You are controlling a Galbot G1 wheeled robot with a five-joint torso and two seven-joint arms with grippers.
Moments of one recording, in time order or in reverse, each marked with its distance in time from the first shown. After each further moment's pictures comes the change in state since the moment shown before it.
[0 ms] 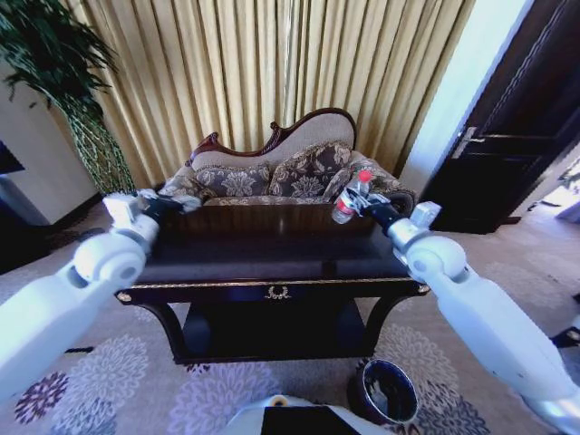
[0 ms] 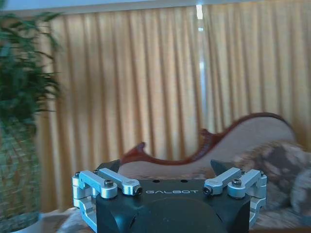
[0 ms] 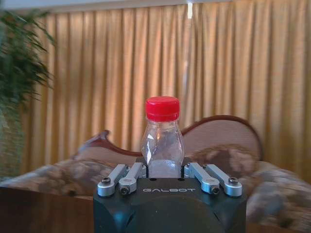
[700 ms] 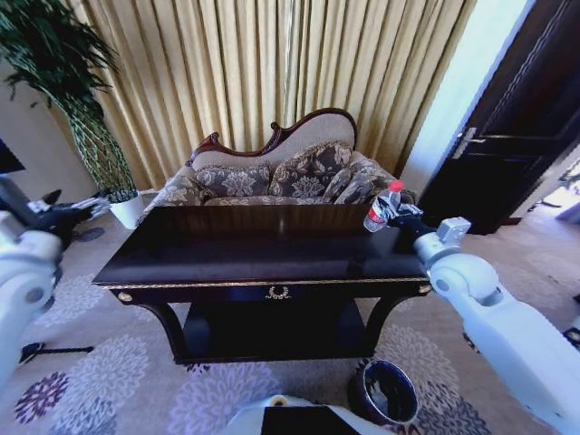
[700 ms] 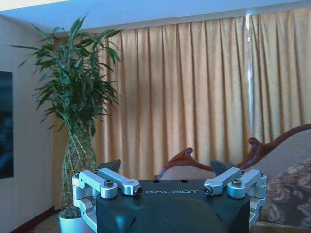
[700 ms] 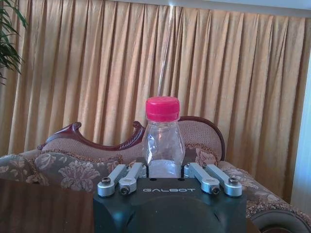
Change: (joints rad) left arm 0.711 -0.222 -0.821 -0.076 0.130 -0.030 0.326; right arm -0.197 -0.042 0.174 0.100 -0.034 -0.017 0.053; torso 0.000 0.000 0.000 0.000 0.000
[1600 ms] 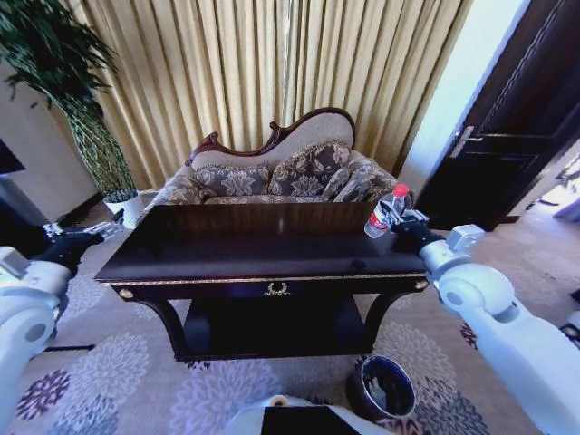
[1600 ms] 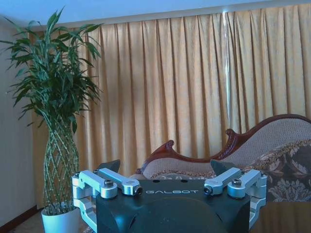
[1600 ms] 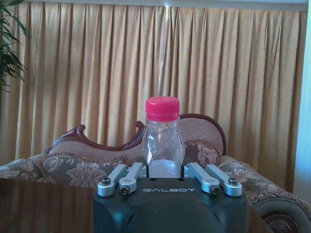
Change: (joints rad) left arm 0.071 -0.029 0.032 -0.065 0.040 -0.029 0.023; right arm -0.091 0.027 0.073 0.069 0.037 -0.005 0.013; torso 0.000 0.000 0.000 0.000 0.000
